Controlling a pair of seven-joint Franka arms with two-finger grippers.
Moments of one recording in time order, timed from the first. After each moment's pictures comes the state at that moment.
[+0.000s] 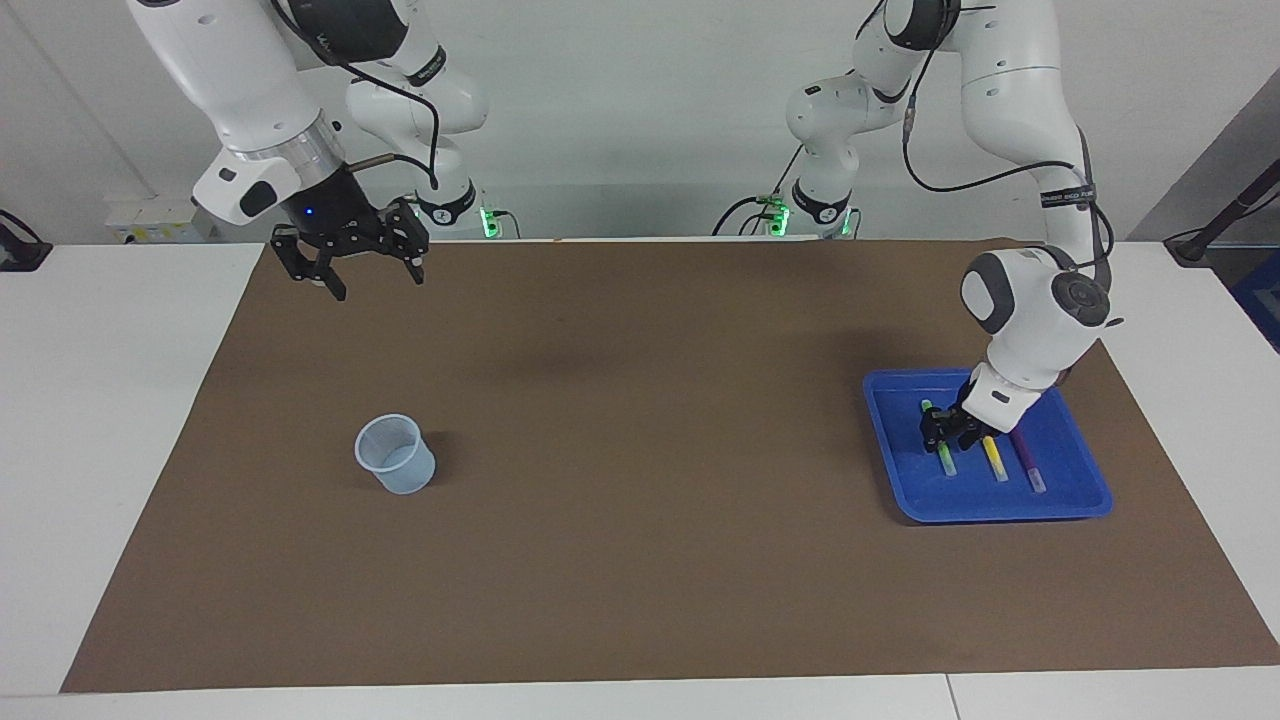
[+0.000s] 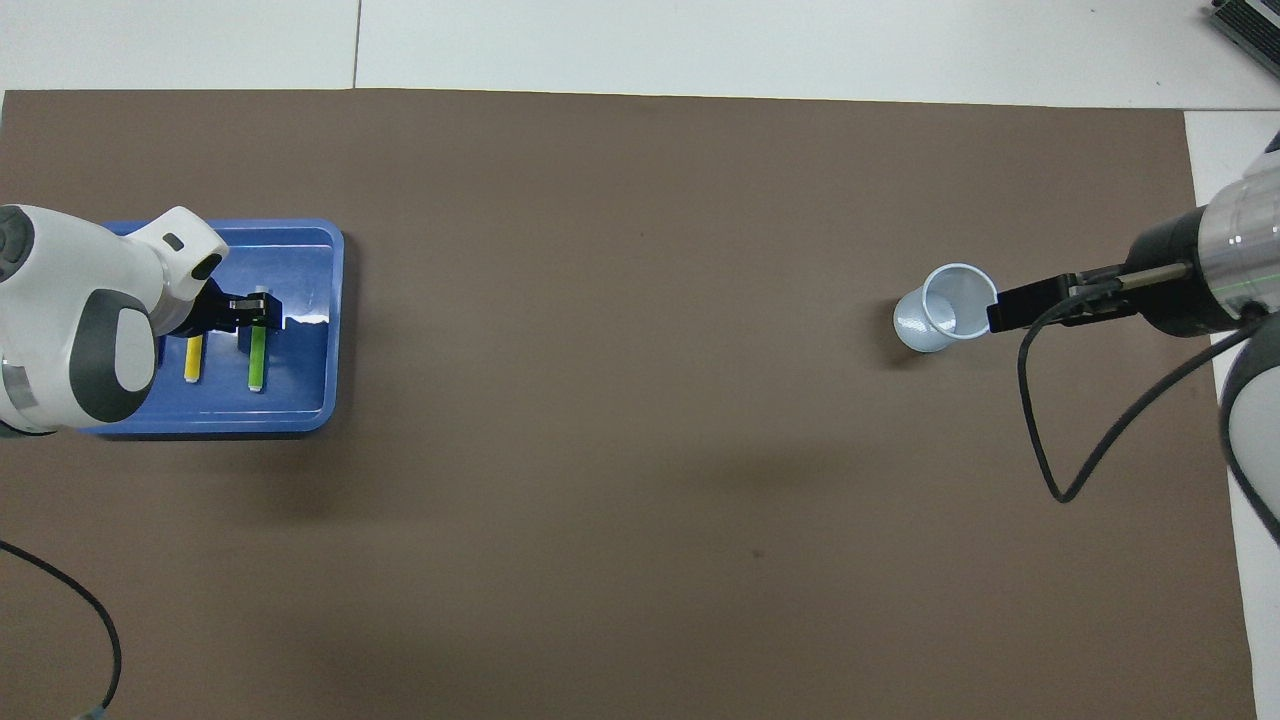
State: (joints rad) left arm 0.24 0.35 -0.20 -1.95 0.02 2.34 0.04; right arm 0.01 0.01 0.07 -1.59 0.13 1.64 -0.05
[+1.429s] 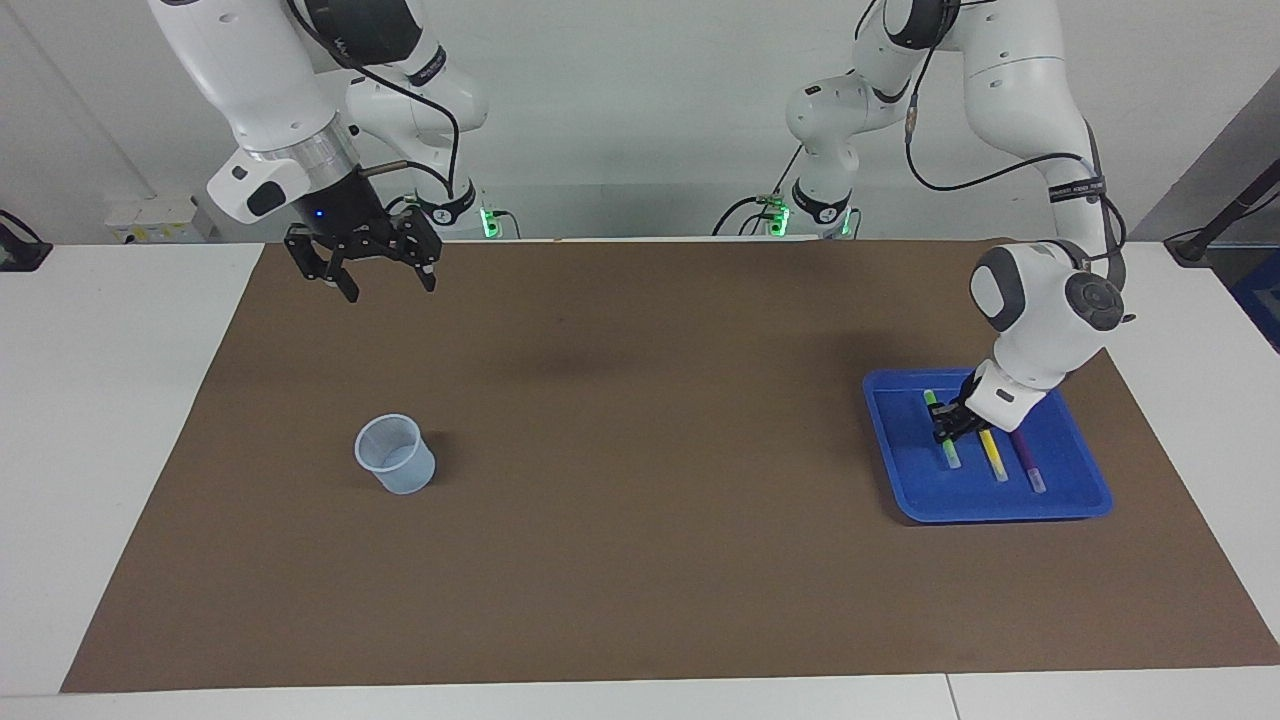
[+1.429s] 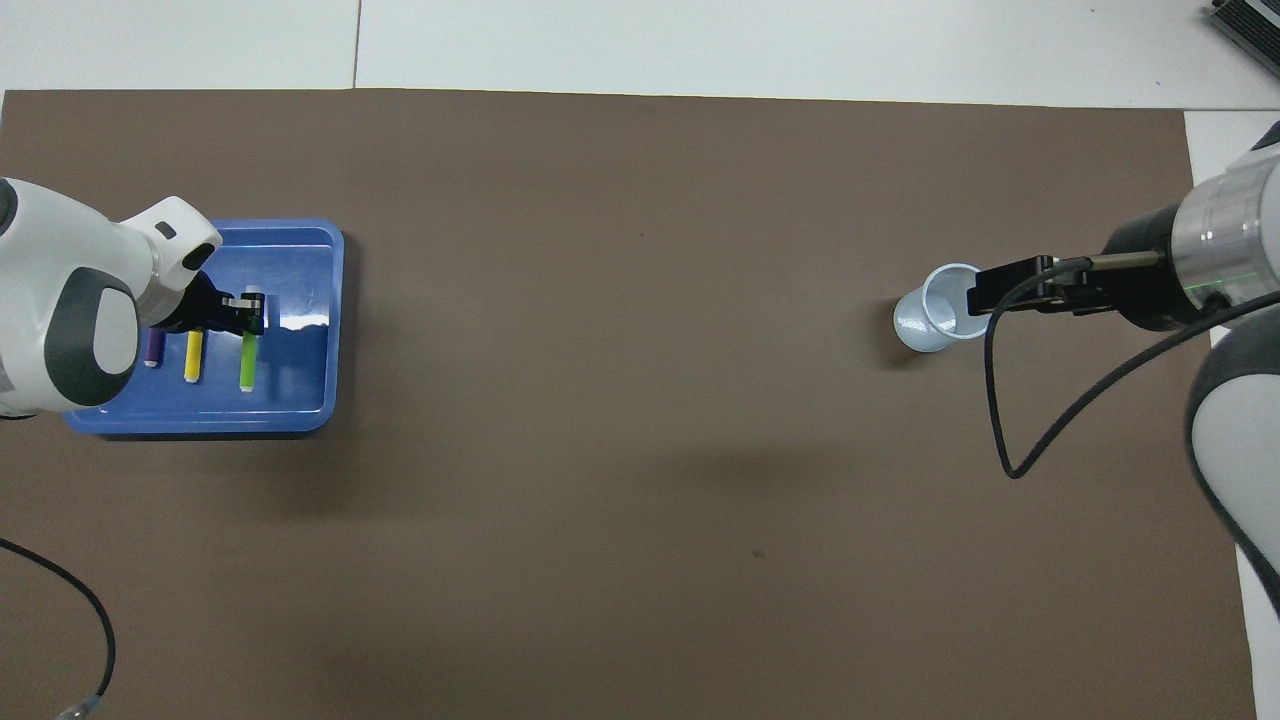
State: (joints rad) left arm 0.24 0.35 -0.21 -1.88 0.02 2.19 0.04; right arm 0.04 0.01 0.07 -1.61 0.13 1.70 0.09
